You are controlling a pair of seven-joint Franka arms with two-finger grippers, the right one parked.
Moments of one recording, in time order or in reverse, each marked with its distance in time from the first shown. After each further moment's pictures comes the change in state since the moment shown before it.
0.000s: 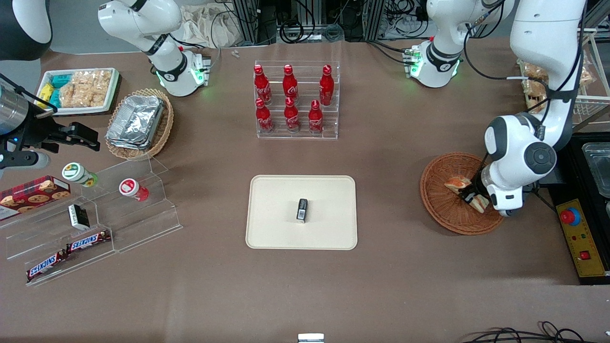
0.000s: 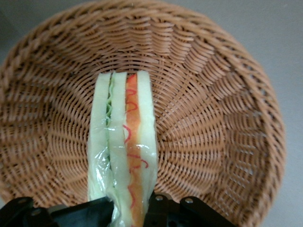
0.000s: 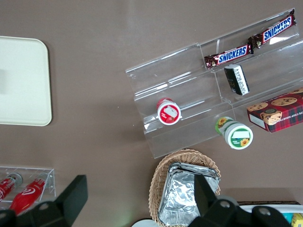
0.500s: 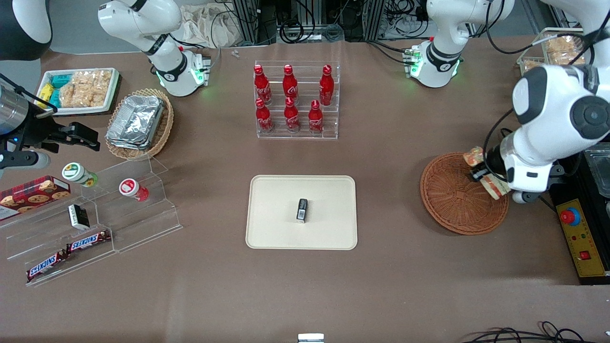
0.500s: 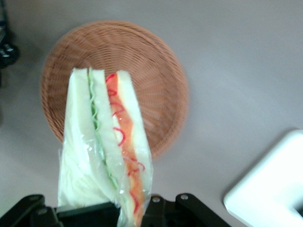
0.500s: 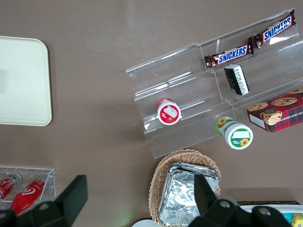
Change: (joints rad) arm -0.010 -0.197 -0.147 0.297 -0.002 -0.481 0.118
